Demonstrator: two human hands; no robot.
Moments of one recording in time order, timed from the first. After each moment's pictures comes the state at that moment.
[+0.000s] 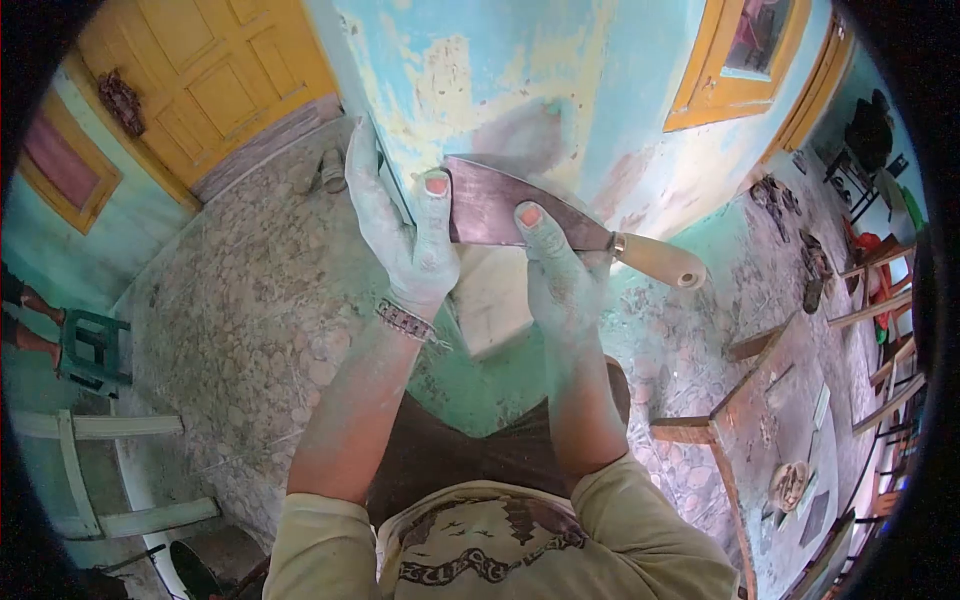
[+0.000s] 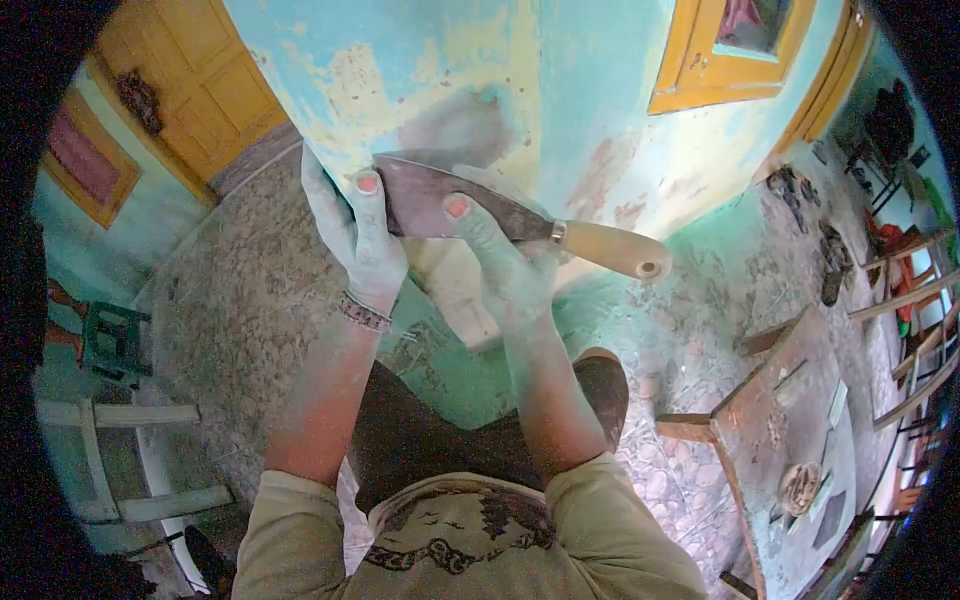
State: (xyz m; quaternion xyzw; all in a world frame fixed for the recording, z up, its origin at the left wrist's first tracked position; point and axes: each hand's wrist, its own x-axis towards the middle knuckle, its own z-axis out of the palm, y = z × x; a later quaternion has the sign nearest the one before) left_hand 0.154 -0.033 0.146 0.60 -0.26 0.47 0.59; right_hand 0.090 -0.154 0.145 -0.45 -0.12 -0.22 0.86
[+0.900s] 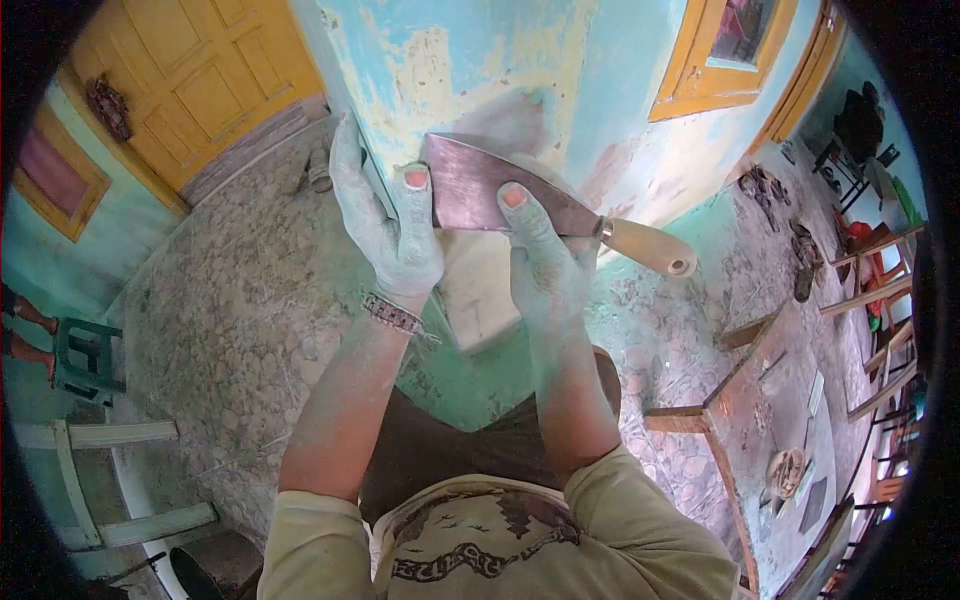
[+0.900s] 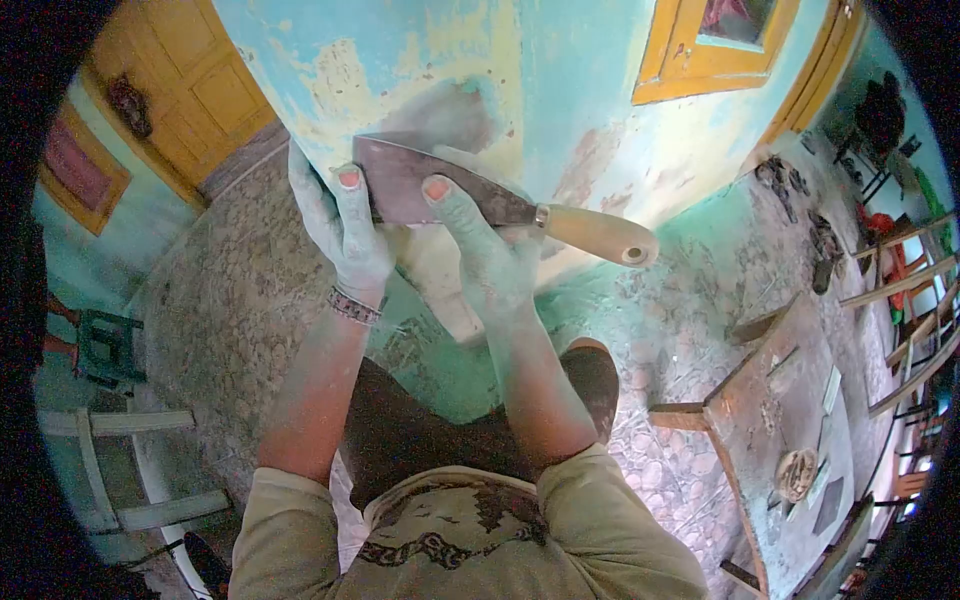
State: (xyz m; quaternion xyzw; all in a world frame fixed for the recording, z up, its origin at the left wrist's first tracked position) left_hand 0.151 -0.036 0.145 0.60 -0.26 0.47 0.60; right_hand 0.092 -0.152 0.147 -0.40 -0.12 -0.25 0.87
